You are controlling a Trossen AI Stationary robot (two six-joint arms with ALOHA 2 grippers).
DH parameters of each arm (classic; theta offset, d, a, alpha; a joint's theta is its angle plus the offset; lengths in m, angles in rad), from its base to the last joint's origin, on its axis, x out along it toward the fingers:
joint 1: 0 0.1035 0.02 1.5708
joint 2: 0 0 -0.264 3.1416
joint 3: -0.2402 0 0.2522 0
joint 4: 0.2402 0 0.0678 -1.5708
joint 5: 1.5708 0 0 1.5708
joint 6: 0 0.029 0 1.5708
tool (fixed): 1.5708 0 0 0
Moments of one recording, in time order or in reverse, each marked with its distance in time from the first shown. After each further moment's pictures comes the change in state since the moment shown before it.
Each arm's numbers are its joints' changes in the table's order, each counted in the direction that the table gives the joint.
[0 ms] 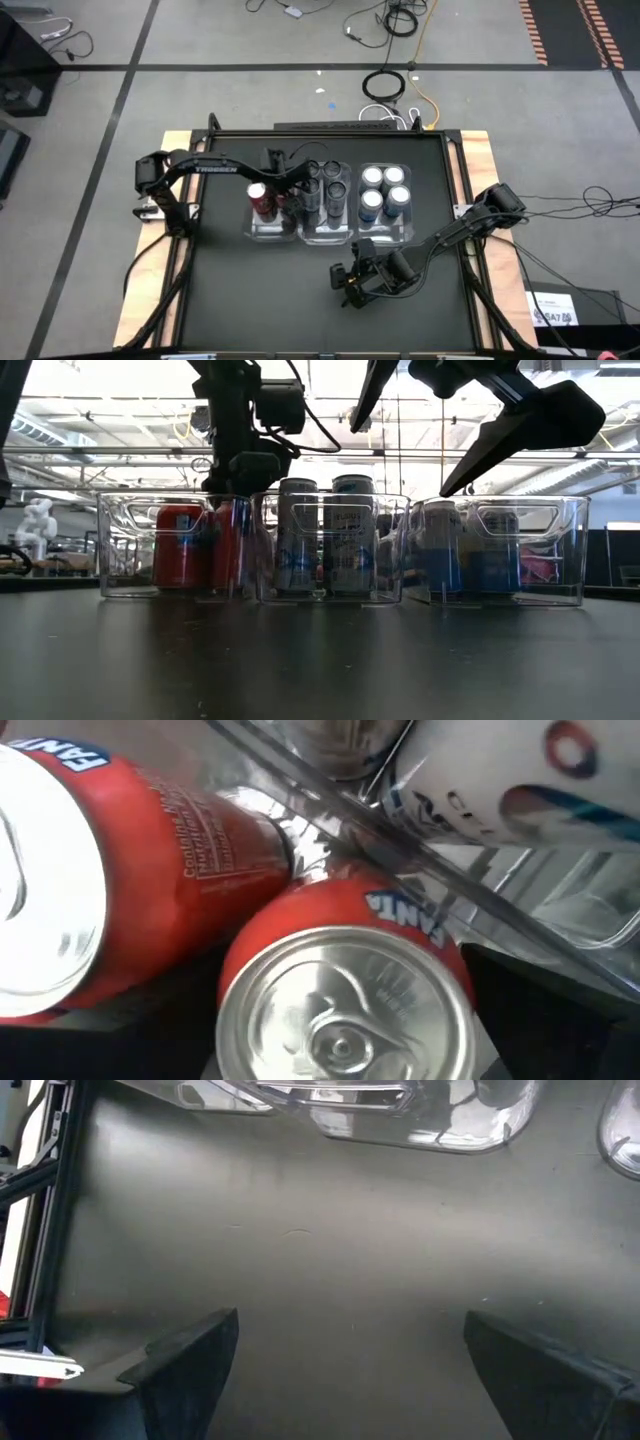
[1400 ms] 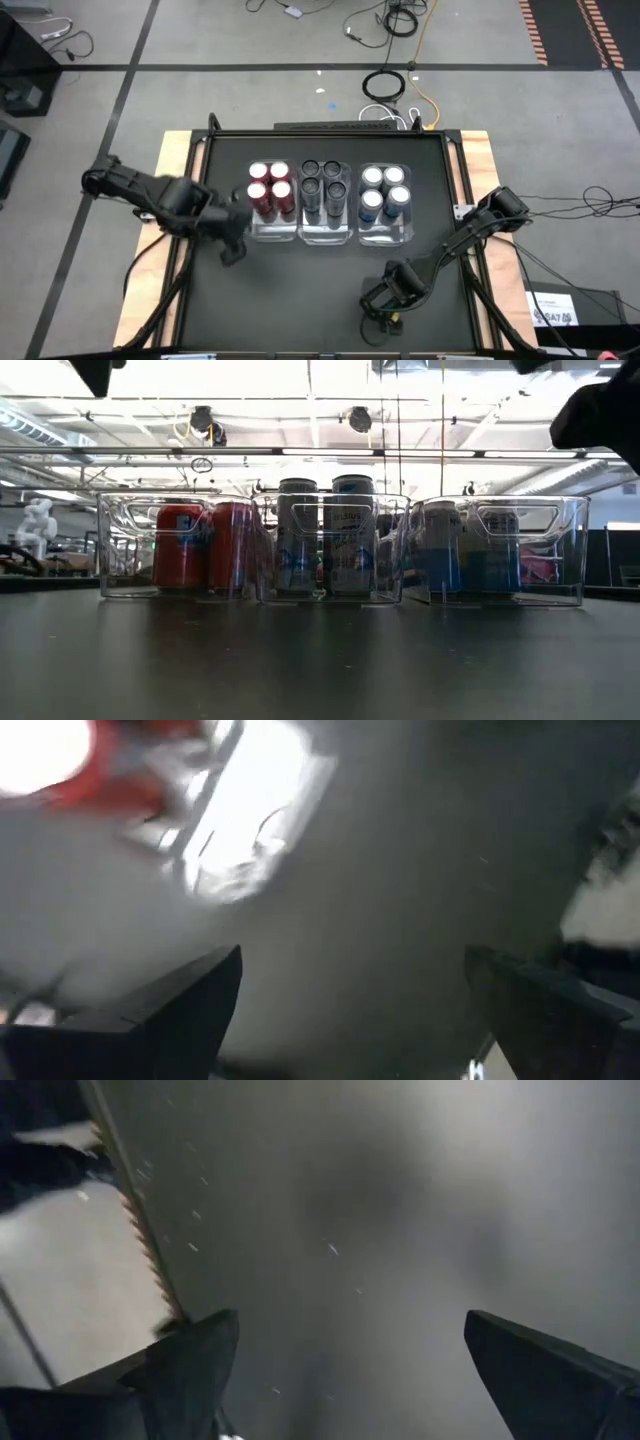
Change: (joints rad) left arm -0.573 0.438 -0.102 0.428 0.075 -0.533; right arm 0.086 0.000 0.000 0.265 -0.636 -0.937
